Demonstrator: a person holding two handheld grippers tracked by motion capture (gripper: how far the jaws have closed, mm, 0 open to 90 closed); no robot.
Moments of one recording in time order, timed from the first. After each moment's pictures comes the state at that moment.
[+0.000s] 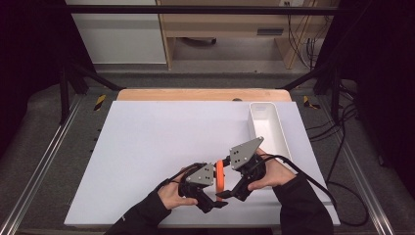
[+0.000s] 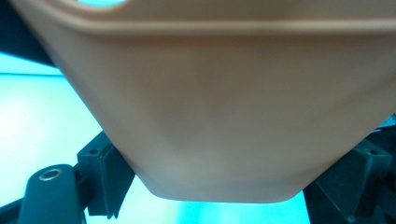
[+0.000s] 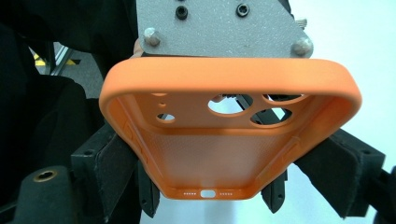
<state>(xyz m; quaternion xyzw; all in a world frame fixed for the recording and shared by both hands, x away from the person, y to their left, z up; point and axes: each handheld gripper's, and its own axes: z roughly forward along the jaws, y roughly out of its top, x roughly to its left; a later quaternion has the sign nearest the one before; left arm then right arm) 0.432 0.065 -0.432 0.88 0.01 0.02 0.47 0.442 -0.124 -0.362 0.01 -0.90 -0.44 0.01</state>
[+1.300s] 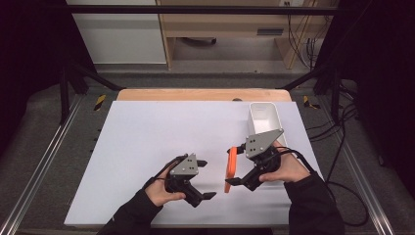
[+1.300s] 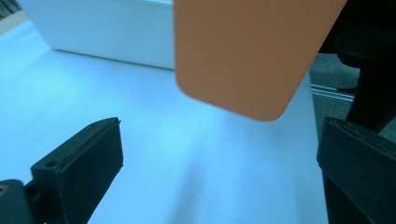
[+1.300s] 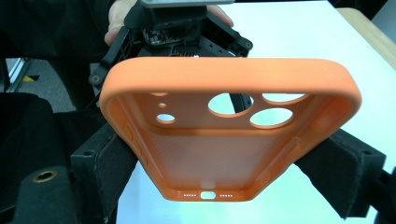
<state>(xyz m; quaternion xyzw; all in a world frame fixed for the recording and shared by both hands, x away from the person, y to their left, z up) 0.439 0.105 -0.420 0.86 0.11 0.06 0.49 0.446 -0.155 -0.336 -0.05 -0.89 -0.45 -0.05</state>
